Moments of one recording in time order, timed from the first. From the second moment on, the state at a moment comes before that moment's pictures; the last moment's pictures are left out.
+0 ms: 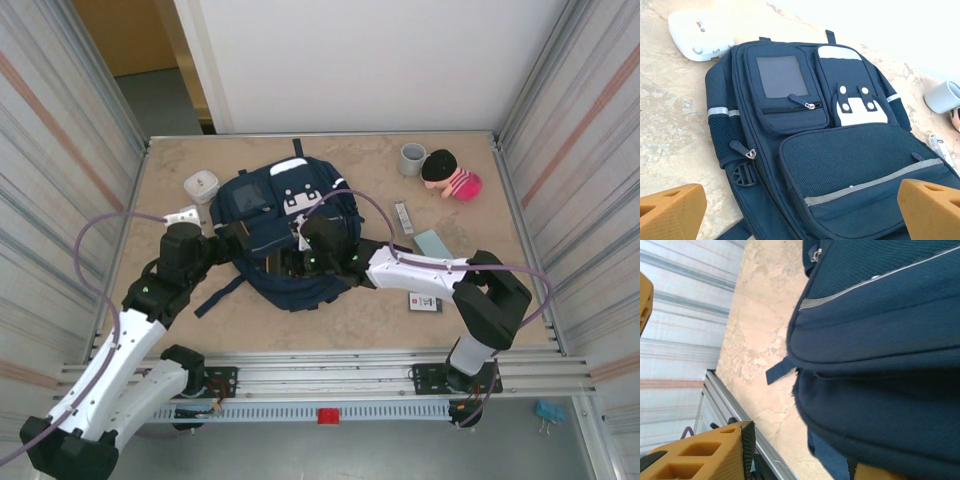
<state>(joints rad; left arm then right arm) -0.38 0.75 0.72 -0.50 -0.18 -0.56 0.98 1.65 1.06 -0.02 -0.25 0.89</state>
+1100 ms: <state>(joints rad) -0.38 0.78 0.61 -0.44 0.18 -0.55 0.11 1.34 1.03 -0.86 -0.09 0.41</state>
